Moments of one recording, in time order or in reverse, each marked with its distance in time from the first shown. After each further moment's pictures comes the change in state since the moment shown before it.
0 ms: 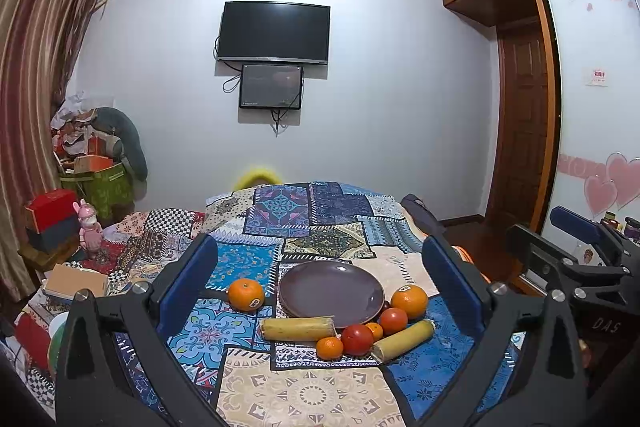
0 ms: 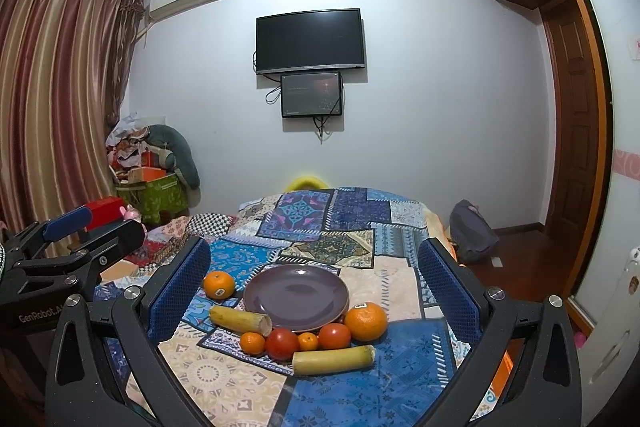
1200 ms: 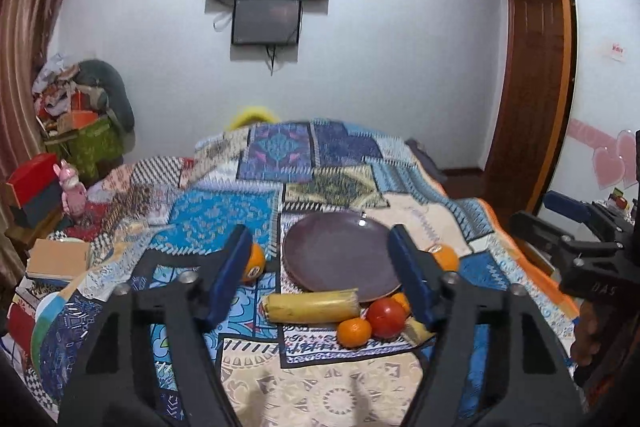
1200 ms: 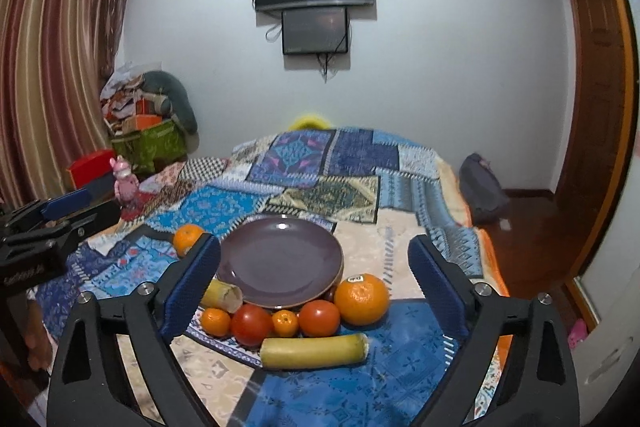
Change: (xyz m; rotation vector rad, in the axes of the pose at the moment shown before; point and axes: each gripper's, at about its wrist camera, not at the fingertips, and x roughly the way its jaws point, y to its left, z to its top) left arm 0.110 0.040 -0.023 -0.011 0.252 -0.033; right arm 0.091 -0.034 -0.020 -0.015 0.243 0.046
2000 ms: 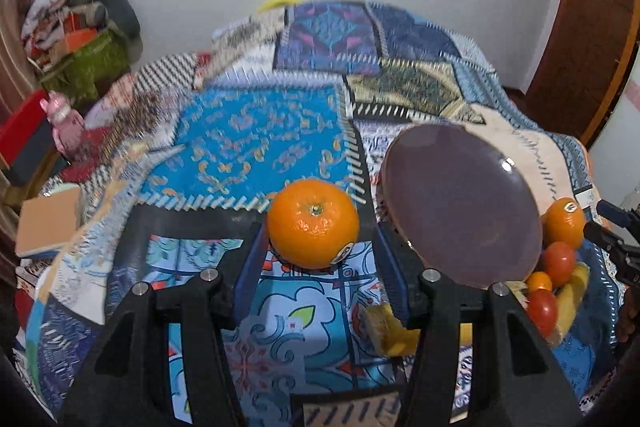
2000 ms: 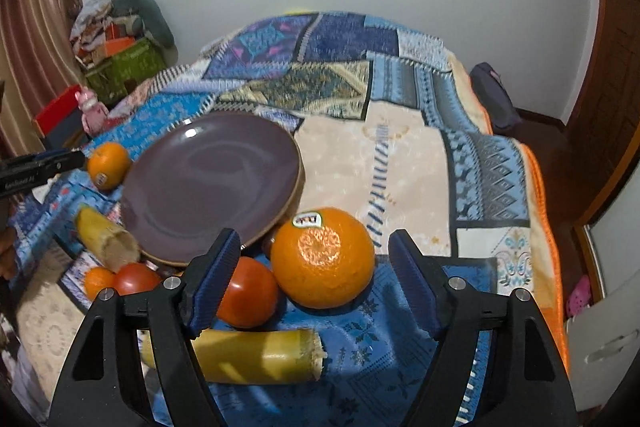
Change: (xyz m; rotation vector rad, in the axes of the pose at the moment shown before) left arm 0.182 0.095 -0.025 -0.046 0.420 0.080; right arm 0.133 -0.056 -0.042 0.018 0.372 0.004
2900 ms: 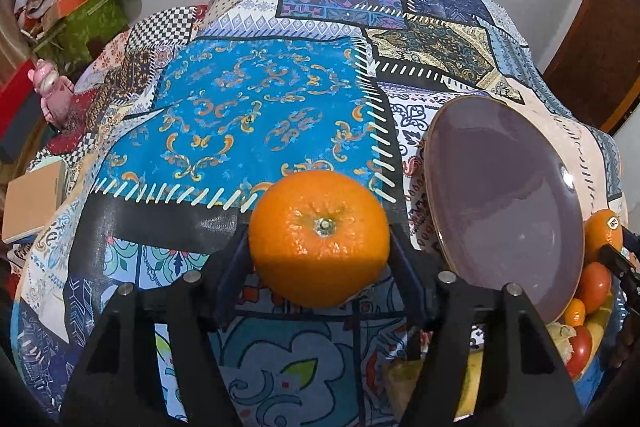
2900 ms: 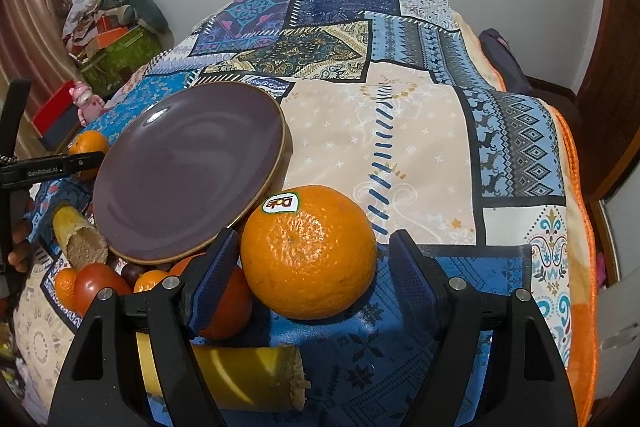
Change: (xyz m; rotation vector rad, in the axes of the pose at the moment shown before) left arm 0.062 0.005 0.011 -0.041 0.150 0.029; right arm 0.031 -0.016 -0.002 0.052 0.087 0.041
